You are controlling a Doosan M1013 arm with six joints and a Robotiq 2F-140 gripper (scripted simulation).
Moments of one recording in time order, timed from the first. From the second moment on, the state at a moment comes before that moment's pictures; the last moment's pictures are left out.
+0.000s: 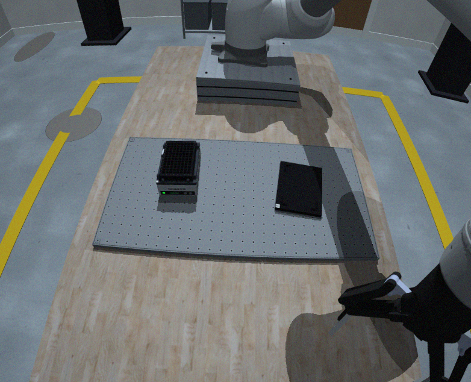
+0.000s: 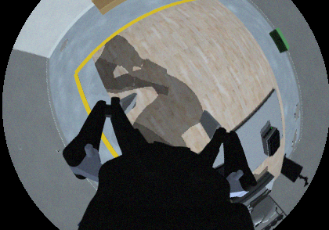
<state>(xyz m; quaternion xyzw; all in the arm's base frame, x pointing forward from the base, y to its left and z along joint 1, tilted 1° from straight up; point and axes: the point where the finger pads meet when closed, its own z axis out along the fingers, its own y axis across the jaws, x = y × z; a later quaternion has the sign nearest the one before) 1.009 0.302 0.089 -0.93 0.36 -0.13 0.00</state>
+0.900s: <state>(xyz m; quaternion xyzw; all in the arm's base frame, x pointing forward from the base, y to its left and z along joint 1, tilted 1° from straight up) 1.000 0.273 0.089 -0.94 0.33 -0.12 -0.01</state>
